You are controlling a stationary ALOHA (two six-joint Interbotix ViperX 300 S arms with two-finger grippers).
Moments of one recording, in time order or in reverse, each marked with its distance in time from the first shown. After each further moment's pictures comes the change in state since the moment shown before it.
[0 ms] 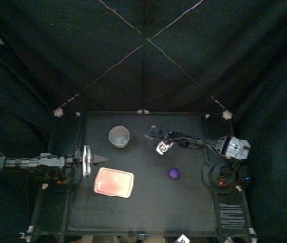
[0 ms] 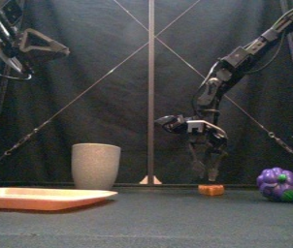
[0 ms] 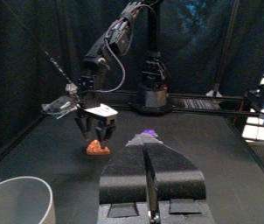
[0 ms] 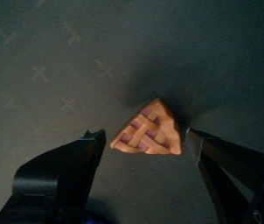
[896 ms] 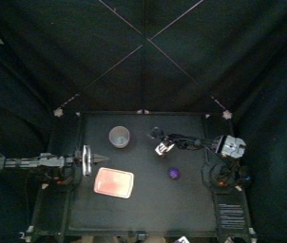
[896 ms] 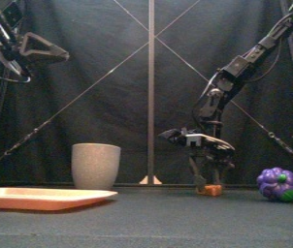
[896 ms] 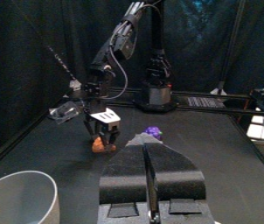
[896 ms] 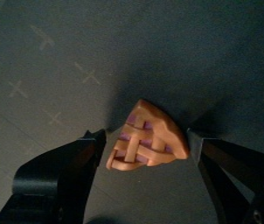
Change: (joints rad) left arm 0.020 0.000 0.011 -0.003 0.000 -0.002; right arm -0.003 0.054 0.044 0.037 -0.086 0.130
